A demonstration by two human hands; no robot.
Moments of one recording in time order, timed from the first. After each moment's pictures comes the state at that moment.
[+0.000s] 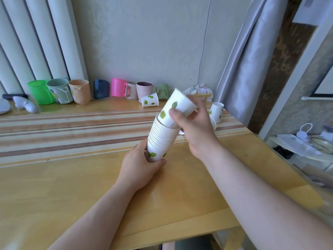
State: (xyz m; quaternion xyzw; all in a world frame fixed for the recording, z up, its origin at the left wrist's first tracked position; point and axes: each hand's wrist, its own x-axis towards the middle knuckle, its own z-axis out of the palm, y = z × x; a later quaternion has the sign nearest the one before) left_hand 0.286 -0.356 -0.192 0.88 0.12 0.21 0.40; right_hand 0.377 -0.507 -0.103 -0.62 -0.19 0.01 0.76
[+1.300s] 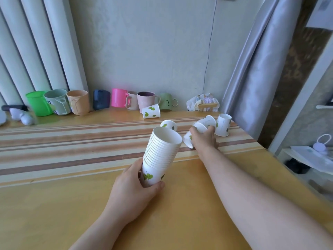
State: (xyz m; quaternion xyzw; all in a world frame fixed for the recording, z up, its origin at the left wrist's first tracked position) left_hand 0.297 -0.353 -0.203 0.88 0.14 0.20 0.41; right_hand 0.531 -0.510 -0.166 -0.85 0.11 0.00 0.51
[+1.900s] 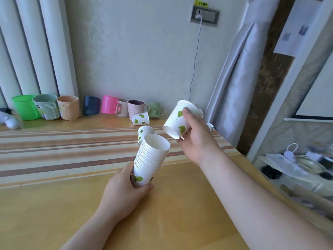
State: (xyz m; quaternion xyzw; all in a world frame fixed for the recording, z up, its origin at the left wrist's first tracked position) left_hand 0.286 -0.355 -0.197 0.88 0.13 0.20 0.41; right_hand 0.419 -0.525 -0.063 -0.50 -0.11 0.11 0.85
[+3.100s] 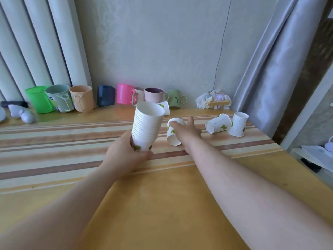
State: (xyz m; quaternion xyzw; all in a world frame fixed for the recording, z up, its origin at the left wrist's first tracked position) left_hand 0.371 -0.259 -0.172 0.88 0.20 0.17 0.39; right_hand 0.529 -0.411 -0.159 -0.85 0.02 0.09 0.52
